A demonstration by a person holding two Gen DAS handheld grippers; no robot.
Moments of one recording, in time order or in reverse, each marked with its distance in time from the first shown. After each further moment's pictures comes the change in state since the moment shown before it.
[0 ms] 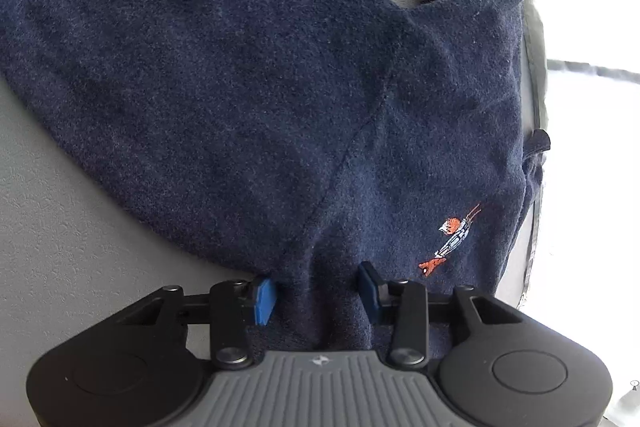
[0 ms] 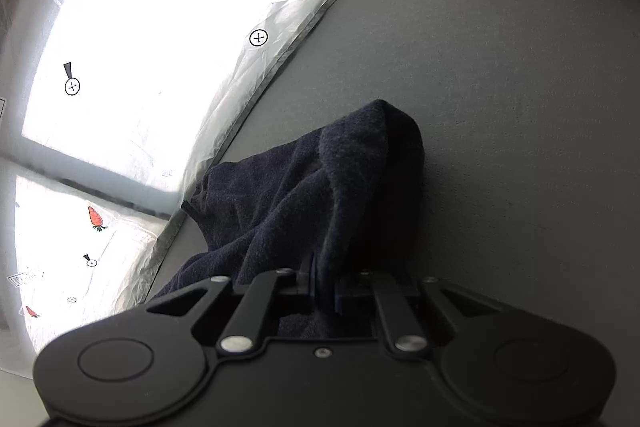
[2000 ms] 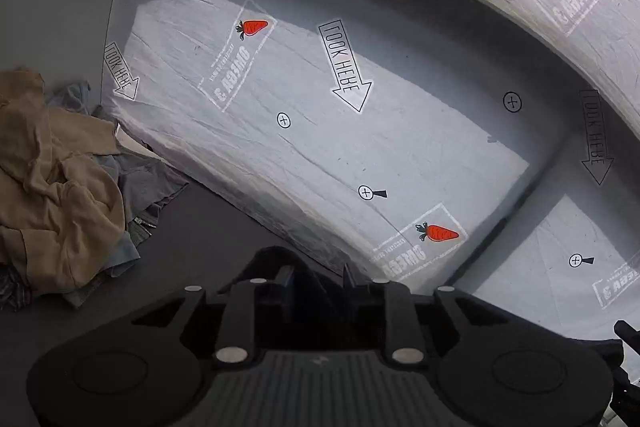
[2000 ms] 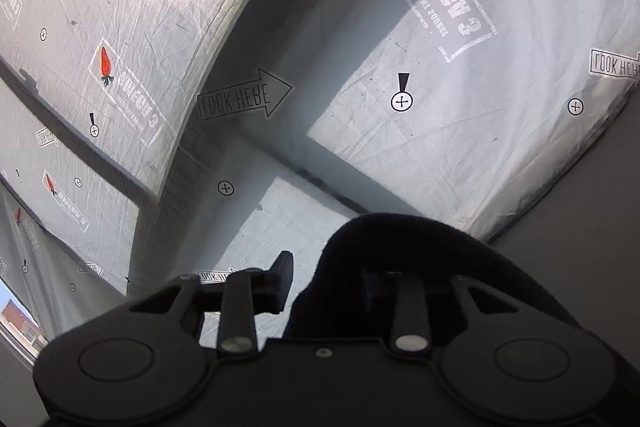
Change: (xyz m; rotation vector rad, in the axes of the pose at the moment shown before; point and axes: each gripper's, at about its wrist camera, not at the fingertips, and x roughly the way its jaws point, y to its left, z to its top) left arm -0.212 -0.063 0.011 0.628 -0.847 -0.037; right arm 0.020 0.252 0.015 -0.249 -0.040 0.330
